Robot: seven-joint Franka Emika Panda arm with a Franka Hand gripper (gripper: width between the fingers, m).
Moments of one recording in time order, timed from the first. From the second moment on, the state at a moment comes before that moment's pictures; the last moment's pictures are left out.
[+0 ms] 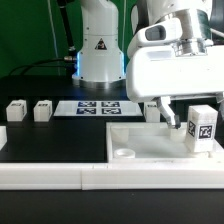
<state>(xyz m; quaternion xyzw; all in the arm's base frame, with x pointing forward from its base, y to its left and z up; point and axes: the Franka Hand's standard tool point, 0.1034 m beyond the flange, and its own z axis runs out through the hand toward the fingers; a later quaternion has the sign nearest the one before) 0.614 0.119 0.076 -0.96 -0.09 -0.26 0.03</state>
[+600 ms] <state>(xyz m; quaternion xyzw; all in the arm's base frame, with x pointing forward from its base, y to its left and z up) 0.633 0.111 0.091 -0.99 -0.09 -0.10 0.03</state>
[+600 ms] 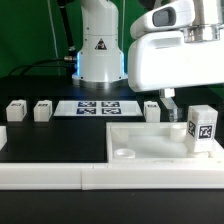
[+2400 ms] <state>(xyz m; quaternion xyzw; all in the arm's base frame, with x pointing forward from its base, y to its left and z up) 0.635 0.107 0.079 -0.87 0.50 -0.01 0.03</state>
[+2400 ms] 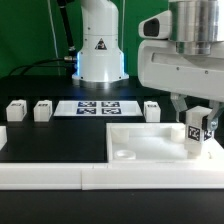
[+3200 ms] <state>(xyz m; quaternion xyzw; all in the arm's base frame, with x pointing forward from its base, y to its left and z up) 0.626 0.120 0.081 -0.83 0.56 -0.01 0.04</state>
